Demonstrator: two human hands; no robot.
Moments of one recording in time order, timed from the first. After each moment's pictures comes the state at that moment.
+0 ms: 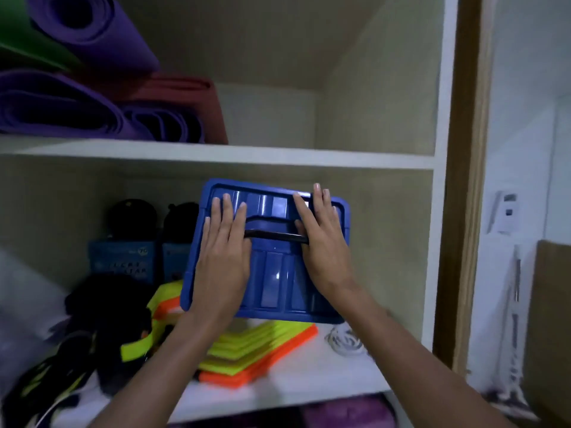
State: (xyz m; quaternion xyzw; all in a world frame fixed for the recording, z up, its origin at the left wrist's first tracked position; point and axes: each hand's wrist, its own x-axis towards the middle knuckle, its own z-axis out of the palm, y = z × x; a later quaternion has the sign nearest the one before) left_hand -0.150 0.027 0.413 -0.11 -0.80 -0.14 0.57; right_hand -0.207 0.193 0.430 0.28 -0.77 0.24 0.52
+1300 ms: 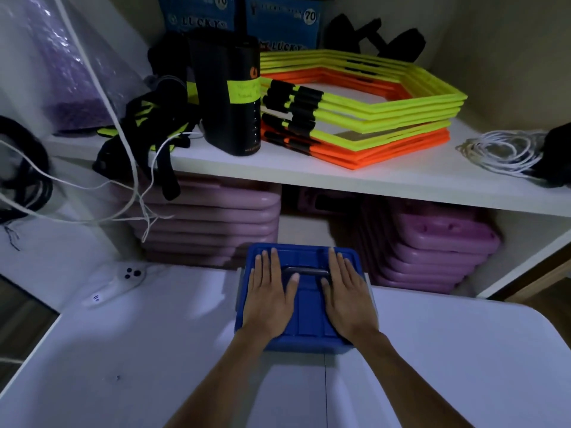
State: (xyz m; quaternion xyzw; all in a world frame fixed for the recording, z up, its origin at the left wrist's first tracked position) left_hand -0.060 -0.059 -0.055 0.15 -0.94 -0.29 0.09; right_hand -0.121 0.102 -0.048 0.24 -0.95 0.18 0.02
